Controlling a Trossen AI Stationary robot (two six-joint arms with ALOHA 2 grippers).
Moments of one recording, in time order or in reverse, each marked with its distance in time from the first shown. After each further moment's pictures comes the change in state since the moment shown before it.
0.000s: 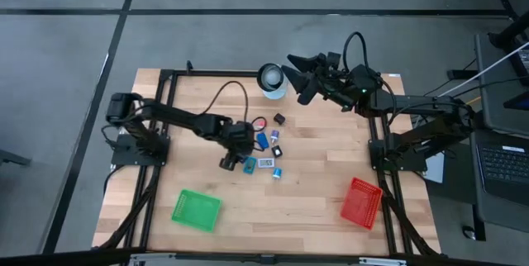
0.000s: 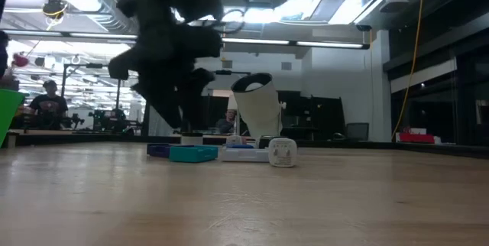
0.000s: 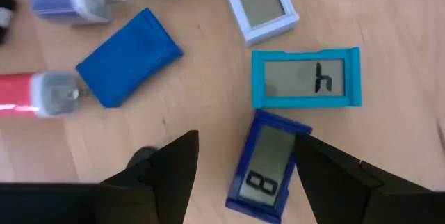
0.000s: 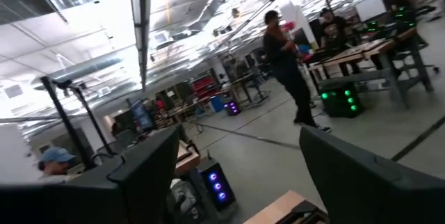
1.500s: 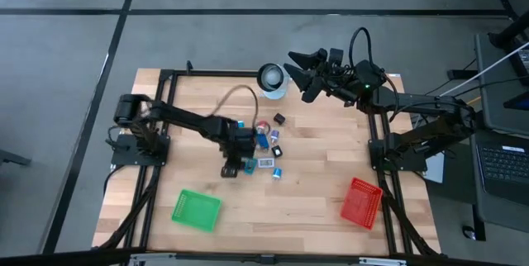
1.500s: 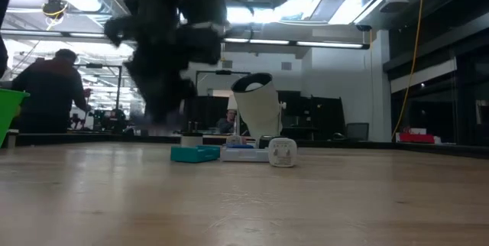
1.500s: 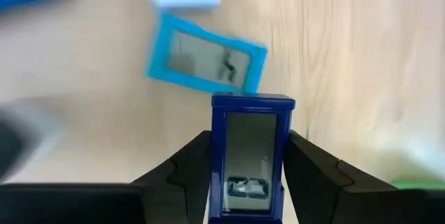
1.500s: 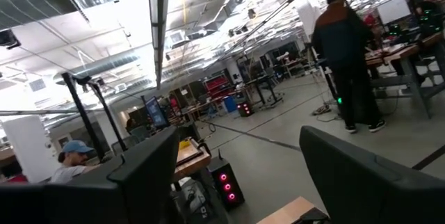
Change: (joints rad) left arm -0.017 0.039 0.068 -0.151 0.256 -0.350; right arm -0.045 -0.016 0.000 0.004 -0.106 -0.009
